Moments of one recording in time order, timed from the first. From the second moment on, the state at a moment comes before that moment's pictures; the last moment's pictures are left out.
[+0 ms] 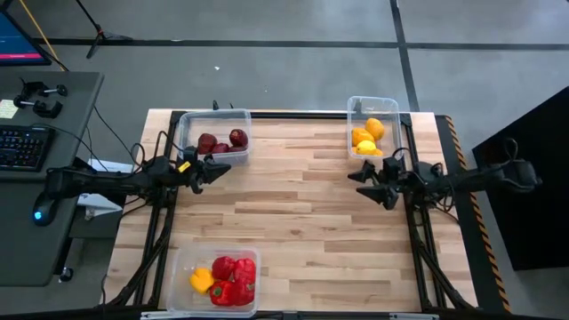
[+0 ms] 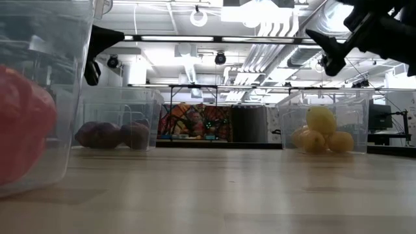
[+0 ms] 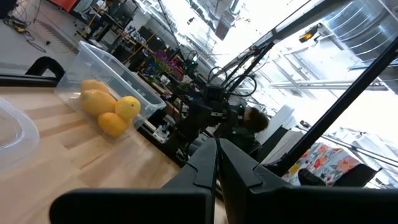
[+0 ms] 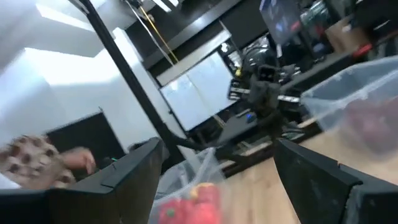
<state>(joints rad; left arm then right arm) 0.13 0.50 0.01 0.69 -0.02 -0.72 -0.01 0.67 0.01 0.97 -0.13 0.60</state>
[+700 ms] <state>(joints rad) 0.13 0.48 0.01 0.65 -0.02 -0.72 -0.05 0.64 0.01 0.25 -0.12 0.41</state>
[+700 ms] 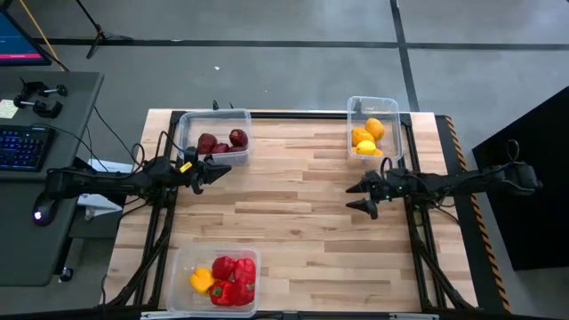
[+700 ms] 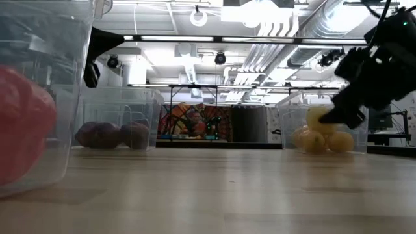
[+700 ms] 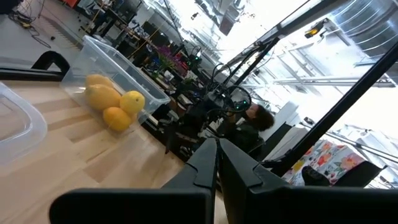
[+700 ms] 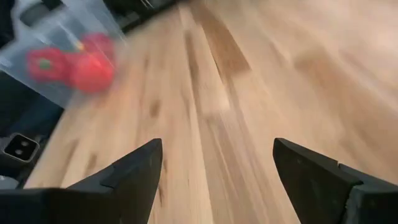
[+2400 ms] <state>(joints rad) 0.17 0.00 0.01 0.01 -0.01 -0.72 -0.04 0.02 0.01 0.06 -0.11 0.57</state>
